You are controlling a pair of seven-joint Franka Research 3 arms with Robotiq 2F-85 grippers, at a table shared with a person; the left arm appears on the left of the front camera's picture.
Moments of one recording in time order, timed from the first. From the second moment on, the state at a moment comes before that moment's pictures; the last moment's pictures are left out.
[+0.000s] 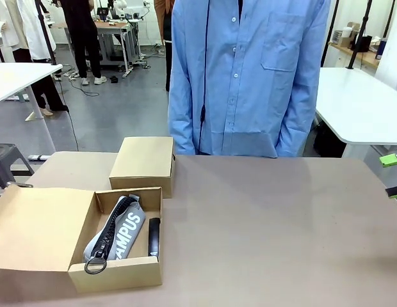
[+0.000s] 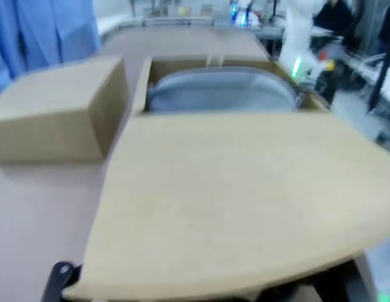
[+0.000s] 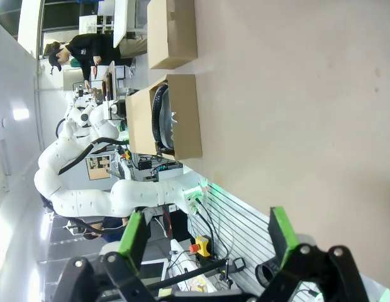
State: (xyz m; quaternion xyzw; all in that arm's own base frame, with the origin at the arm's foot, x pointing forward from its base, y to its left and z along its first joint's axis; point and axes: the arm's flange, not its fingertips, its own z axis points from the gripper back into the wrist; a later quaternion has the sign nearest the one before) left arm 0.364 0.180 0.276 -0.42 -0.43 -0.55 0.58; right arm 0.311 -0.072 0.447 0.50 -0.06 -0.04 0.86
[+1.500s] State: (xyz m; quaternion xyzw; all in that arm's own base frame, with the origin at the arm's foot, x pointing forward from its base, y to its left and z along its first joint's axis) left arm 0.354 -0.002 0.363 -0.41 -0.49 -0.61 0.47; right arm 0.311 -0.072 0.448 0.50 -0.06 -0.04 0.86
